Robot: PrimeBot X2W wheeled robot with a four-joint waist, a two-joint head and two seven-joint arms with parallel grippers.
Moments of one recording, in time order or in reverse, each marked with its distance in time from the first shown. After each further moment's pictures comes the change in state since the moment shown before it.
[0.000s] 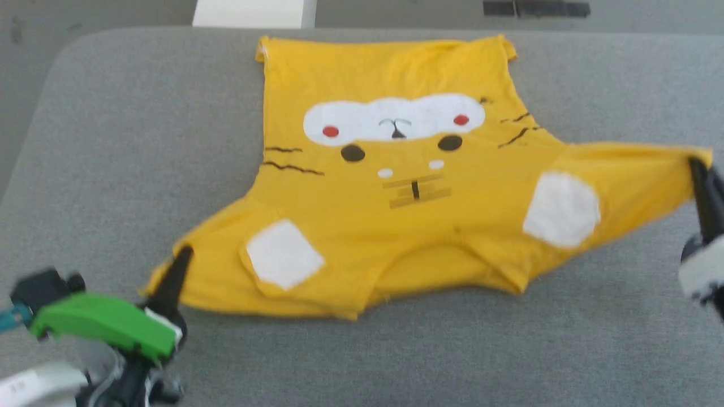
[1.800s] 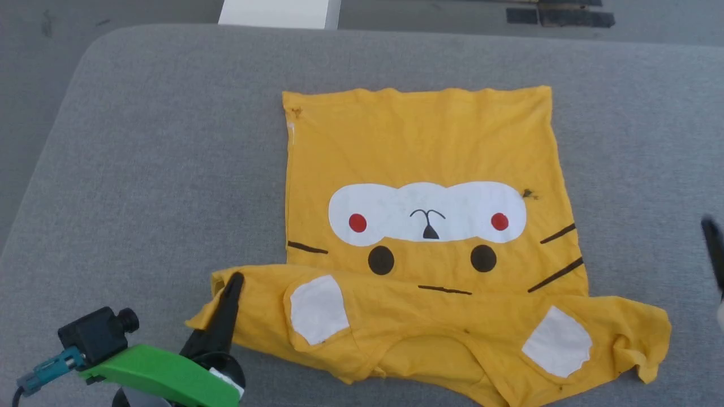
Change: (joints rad) left arm 0.216 -0.036 -0.182 -0.230 0.183 -0.040 -0.111; right arm 0.175 0.031 -0.139 -0.157 -0.065 0.000 0.319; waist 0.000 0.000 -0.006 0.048
